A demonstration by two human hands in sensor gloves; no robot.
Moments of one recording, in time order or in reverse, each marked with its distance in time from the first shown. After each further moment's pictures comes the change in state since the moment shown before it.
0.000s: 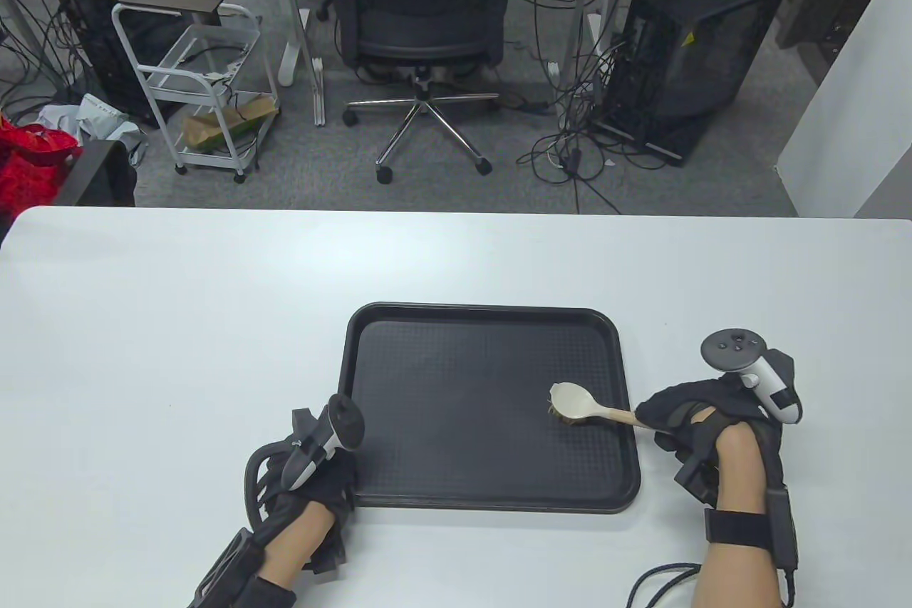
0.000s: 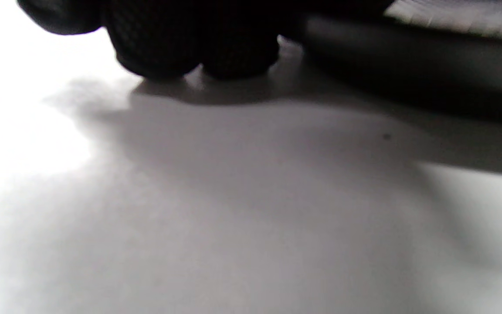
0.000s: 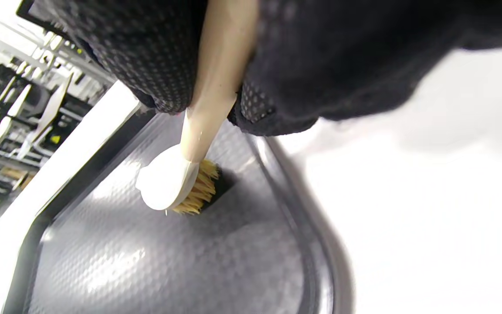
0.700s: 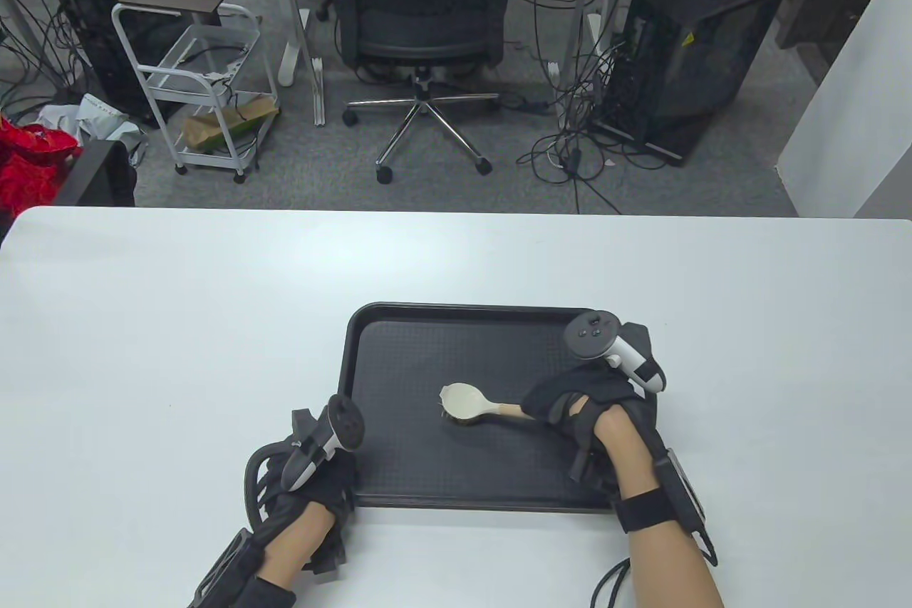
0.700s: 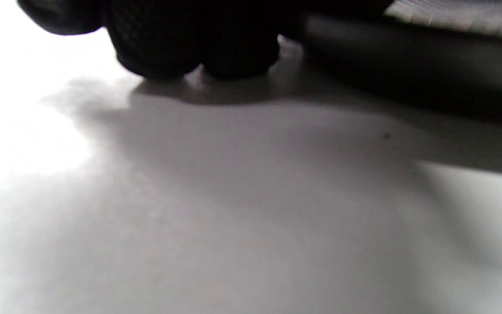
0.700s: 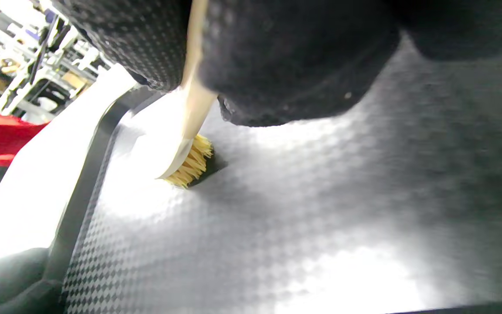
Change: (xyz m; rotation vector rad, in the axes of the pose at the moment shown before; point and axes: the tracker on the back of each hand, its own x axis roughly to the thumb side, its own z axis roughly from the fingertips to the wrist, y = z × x) left_hand 0.000 0.000 0.001 0.005 0.000 0.001; right_hand 0.107 0.086 -0.017 0.125 -0.194 0.201
